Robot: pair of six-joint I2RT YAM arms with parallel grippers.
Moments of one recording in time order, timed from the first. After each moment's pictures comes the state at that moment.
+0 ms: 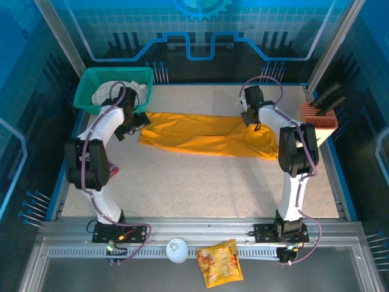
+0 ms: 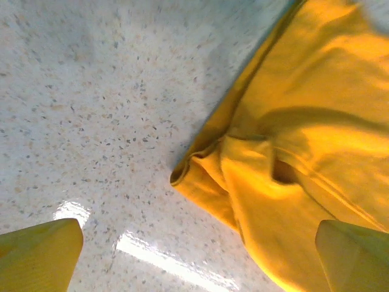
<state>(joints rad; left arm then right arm) -0.01 1.78 1.46 -0.90 -0.06 -0.65 0.18 2.06 1.56 -0.54 0.30 -0.23</state>
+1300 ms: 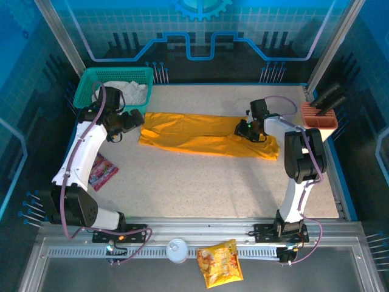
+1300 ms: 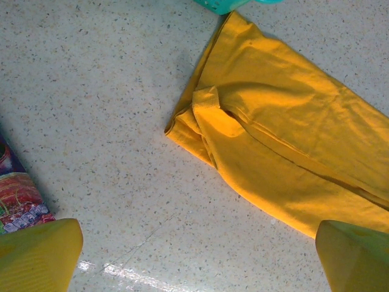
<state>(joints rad) -0.01 1.41 1.38 -1.01 0.00 -0.55 0.15 1.94 1.27 -0.43 -0.29 0.48</state>
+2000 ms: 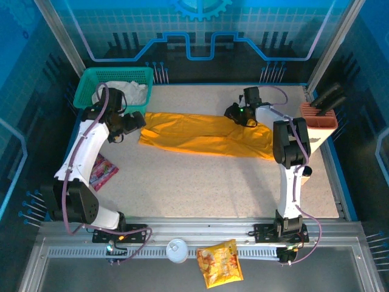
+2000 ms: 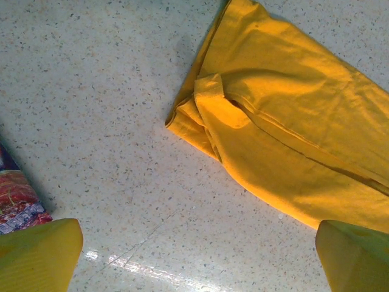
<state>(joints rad) -0.01 1.45 1.37 -1.00 0.01 -0.53 0.16 2.21 1.61 -0.34 -0.42 0.66</state>
